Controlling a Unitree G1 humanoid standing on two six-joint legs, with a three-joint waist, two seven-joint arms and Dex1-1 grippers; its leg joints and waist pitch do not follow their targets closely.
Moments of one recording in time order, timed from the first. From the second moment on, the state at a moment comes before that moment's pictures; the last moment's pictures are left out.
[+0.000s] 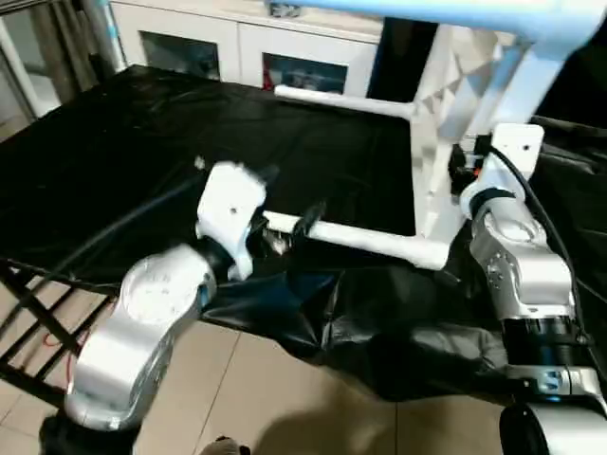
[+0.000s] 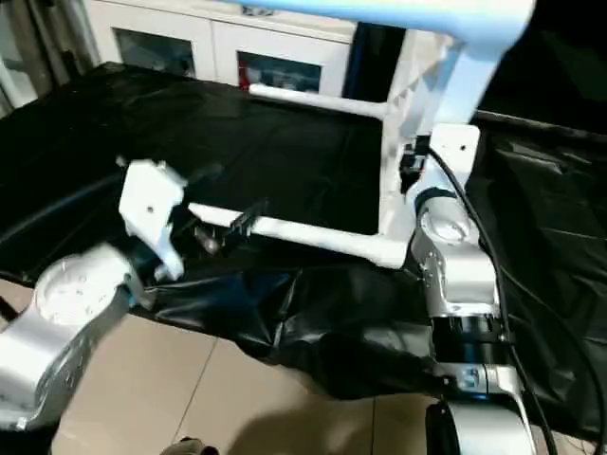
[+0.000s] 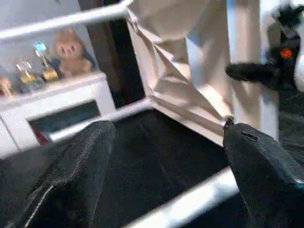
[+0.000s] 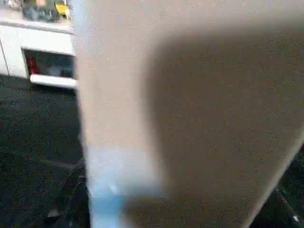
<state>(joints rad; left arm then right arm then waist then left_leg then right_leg) -0.34 0.36 -0.17 -0.46 -0.14 0.50 -0.33 -0.60 -0.23 -0.12 0.28 0.14 0.38 -0.10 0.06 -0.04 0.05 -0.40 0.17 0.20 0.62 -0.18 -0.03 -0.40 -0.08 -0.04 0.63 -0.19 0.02</state>
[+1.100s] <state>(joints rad) -0.87 0.51 -0.32 0.17 0.42 -0.26 -0.16 -0.19 -0.18 -0.03 -0.26 0.13 0.28 0.02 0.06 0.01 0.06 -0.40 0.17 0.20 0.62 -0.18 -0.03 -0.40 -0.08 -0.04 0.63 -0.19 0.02</state>
